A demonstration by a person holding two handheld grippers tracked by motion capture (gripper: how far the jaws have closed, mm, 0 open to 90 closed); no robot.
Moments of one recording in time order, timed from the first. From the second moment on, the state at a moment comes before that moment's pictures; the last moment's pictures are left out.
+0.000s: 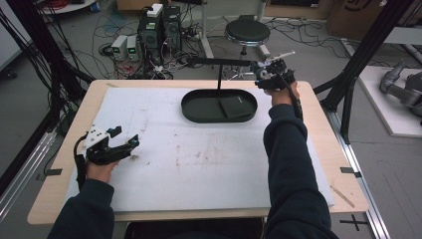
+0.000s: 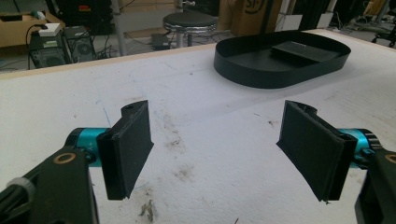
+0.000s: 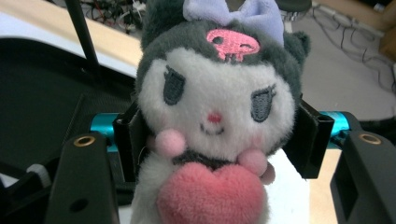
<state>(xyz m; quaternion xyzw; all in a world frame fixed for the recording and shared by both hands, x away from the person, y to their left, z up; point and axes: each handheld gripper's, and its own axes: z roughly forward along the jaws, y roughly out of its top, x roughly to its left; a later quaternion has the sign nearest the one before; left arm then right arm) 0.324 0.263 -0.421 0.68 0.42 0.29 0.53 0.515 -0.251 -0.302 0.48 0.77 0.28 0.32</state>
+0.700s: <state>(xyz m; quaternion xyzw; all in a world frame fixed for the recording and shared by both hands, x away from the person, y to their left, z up) 0.325 0.262 -0.422 0.68 0.43 0.29 0.53 0.528 -0.219 -0.348 0.50 0.77 0.32 0.25</state>
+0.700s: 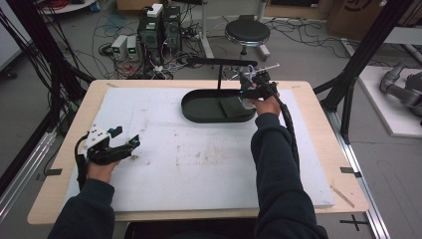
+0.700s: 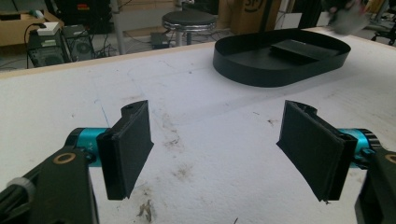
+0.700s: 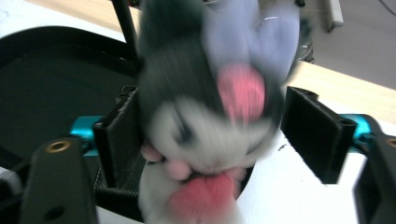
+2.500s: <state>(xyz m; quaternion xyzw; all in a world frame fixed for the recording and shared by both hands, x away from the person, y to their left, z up) 0.330 0.252 -0.417 0.67 0.41 0.29 0.54 0.350 -0.317 -0.392 0.41 0.77 0.40 0.28</state>
